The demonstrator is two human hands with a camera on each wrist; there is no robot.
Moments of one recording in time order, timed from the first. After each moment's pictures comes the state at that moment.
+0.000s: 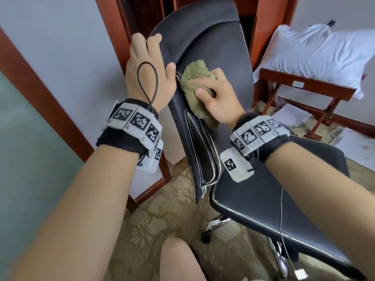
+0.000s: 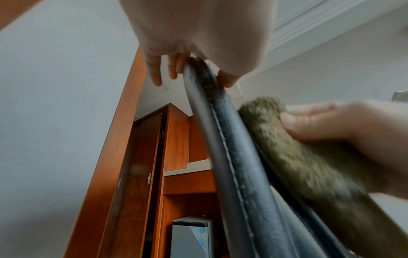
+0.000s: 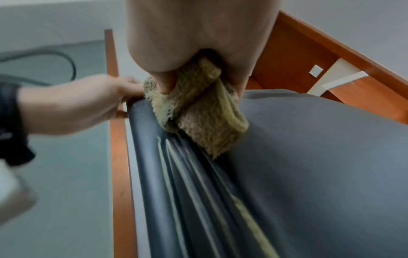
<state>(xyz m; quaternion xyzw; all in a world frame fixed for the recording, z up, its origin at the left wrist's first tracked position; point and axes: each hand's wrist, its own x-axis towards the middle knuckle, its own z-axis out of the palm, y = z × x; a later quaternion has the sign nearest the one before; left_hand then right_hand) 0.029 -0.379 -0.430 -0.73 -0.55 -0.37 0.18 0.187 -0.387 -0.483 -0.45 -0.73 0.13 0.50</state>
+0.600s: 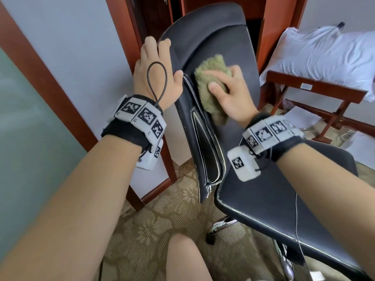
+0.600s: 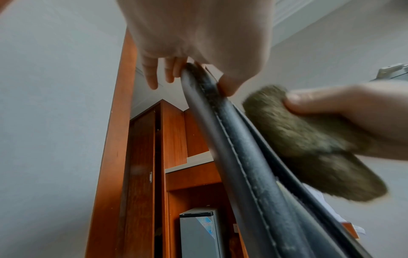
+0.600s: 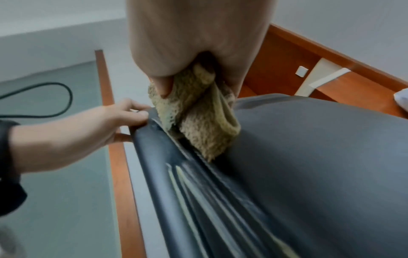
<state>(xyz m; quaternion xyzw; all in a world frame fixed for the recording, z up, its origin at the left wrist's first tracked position) 0.026 -0.384 -0.422 -0.75 -0.54 -0.32 0.20 0.199 -0.392 -0.480 -0.45 -0.71 0.12 0.53</state>
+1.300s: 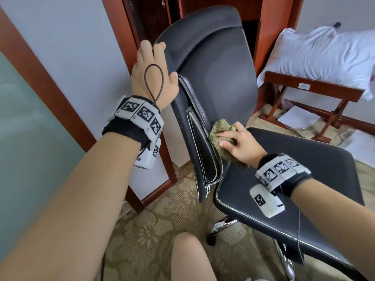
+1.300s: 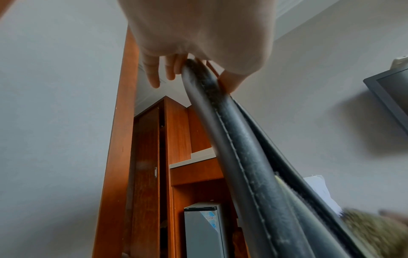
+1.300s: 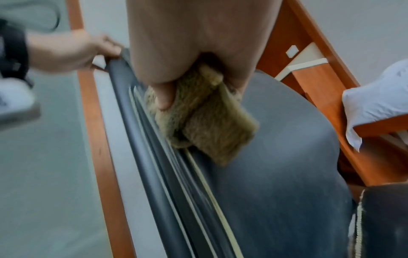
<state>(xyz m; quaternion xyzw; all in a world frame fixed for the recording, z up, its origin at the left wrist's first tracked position) 0.029 -0.382 -0.424 -0.74 -0.55 -0.34 0.19 0.236 -0.427 -0.575 -0.55 -0.74 0.17 0.34</state>
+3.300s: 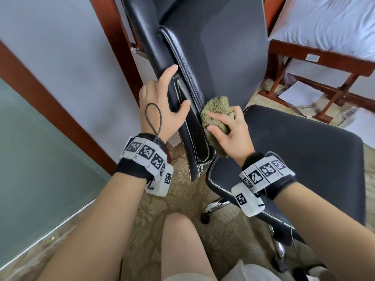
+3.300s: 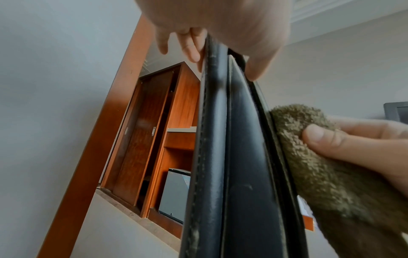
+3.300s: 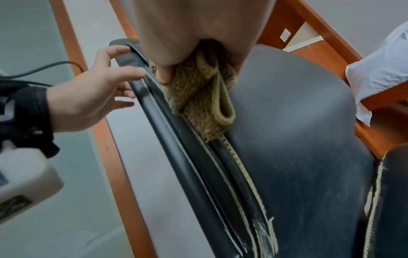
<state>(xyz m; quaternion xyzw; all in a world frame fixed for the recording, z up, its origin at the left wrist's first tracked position) 0.042 -0.379 -0.556 -0.76 -0.46 -0.46 0.05 0.219 -0.415 -0.624 -0.49 -0.66 0.14 0.55</state>
